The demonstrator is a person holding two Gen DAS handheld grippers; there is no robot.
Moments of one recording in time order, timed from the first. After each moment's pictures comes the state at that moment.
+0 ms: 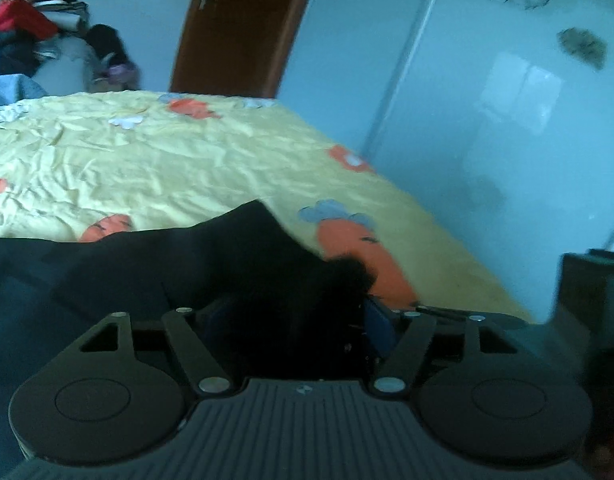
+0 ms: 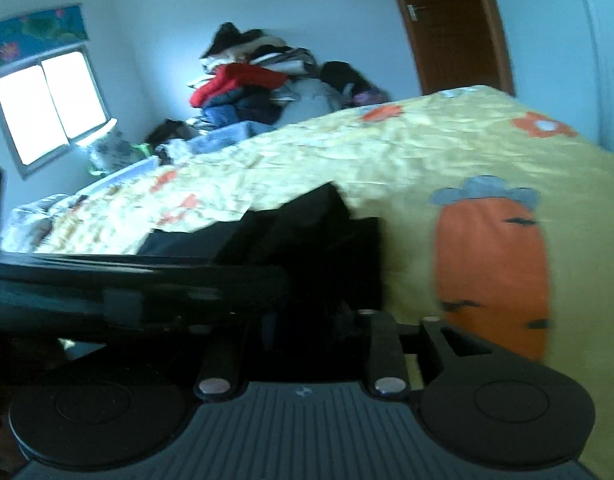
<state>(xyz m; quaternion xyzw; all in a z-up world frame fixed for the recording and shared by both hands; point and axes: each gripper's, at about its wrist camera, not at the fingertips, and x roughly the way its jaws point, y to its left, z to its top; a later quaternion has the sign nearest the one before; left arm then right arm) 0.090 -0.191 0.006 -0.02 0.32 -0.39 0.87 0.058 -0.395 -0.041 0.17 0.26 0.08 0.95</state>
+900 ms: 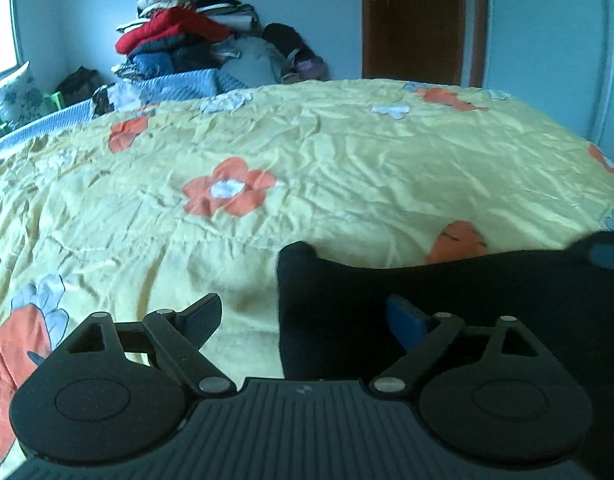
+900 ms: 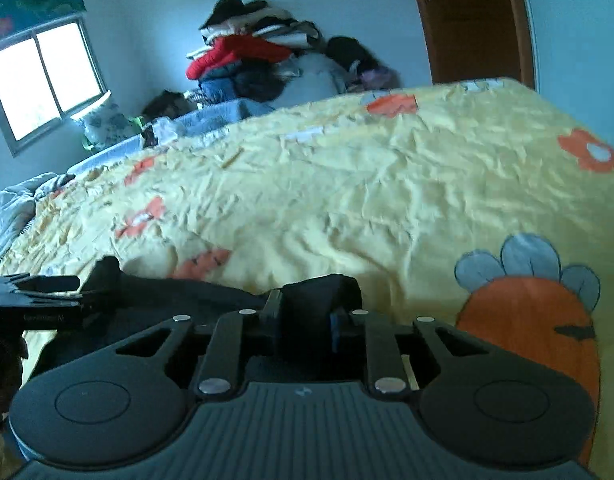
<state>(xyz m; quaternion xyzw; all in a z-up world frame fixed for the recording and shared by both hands) 0.189 -0.091 -0.025 0.07 0.34 -0.09 0.93 0.173 -0.403 -0.046 0.15 0.31 0.11 0.93</state>
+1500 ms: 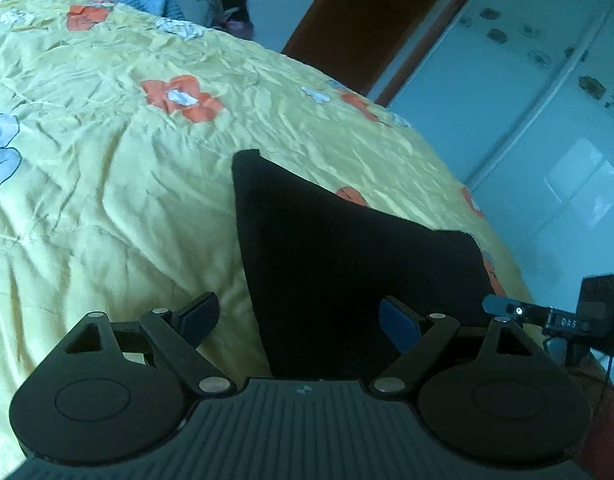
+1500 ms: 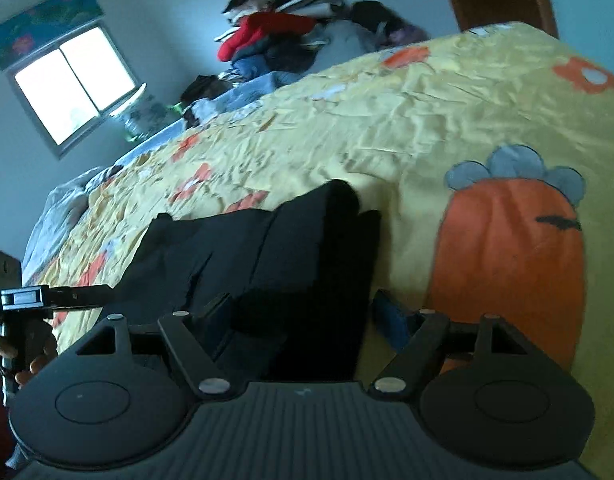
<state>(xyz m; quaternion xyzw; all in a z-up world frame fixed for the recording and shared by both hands) 0.139 -0.011 -0.033 -0.14 0.39 -0.28 0.87 0.126 -0.433 -0.054 0.20 0.34 0.19 0.90</state>
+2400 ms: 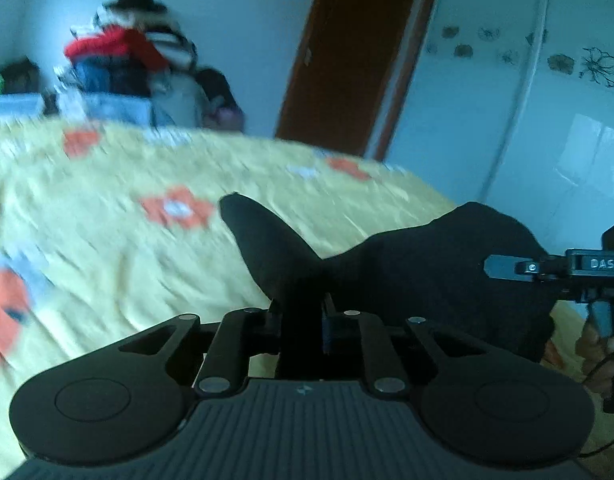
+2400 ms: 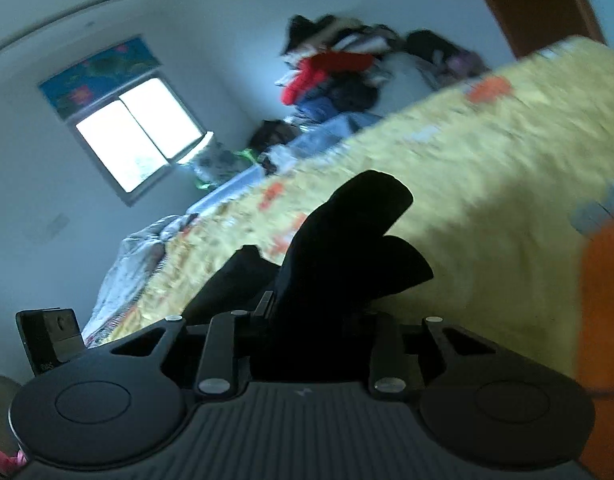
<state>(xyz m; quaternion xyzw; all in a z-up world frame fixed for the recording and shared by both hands) 0.113 -0.018 0.010 -0.05 0.25 -0.24 0.94 0.129 -0.385 -0.010 0.28 0.25 0.27 0.89</state>
